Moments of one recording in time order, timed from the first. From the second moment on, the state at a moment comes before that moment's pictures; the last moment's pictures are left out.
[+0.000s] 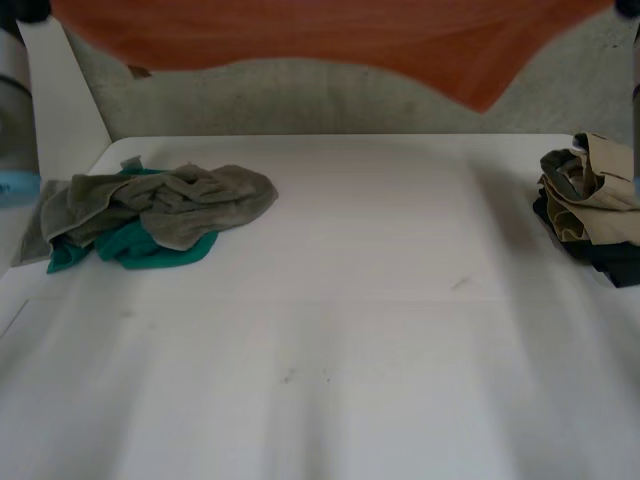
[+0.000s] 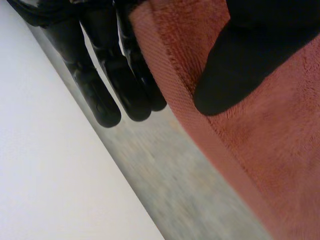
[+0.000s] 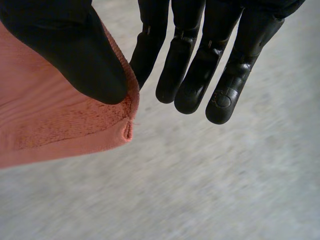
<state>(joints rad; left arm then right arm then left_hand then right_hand) 4.55 -1.94 -1.15 3.71 -1.61 3.49 1.75 -1.20 1.13 -0.57 1.54 2.41 1.16 1.20 1.20 1.20 0.97 1.00 1.18 1.19 1.19 1.00</state>
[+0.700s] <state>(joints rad) 4.69 -1.55 -2.07 3.11 -1.40 3.72 1.47 -1.45 1.78 0.31 1.35 2.05 1.16 1.20 1.20 1.20 0.97 1.00 1.18 1.18 1.19 1.00</state>
